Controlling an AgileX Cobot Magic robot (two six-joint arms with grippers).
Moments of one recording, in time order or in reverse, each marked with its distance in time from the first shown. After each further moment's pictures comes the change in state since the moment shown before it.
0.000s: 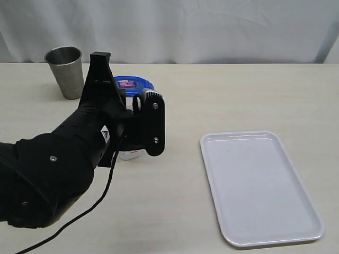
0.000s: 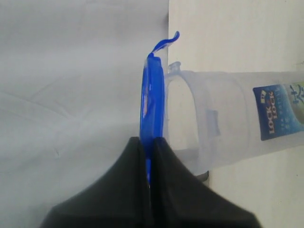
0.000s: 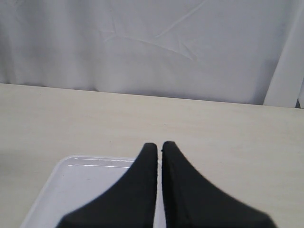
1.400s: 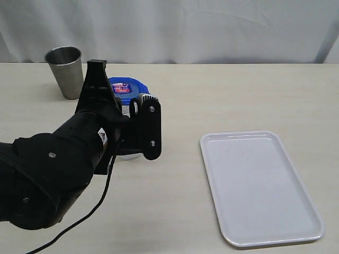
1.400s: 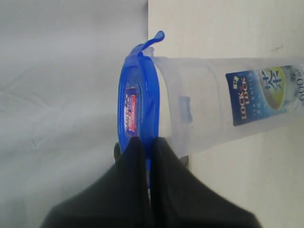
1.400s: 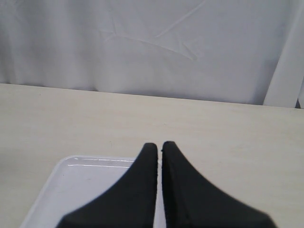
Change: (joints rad) left arm 0.000 0.000 0.000 -0.105 -0.013 0.054; right arm 0.000 0.000 0.000 0.000 0.000 0.000
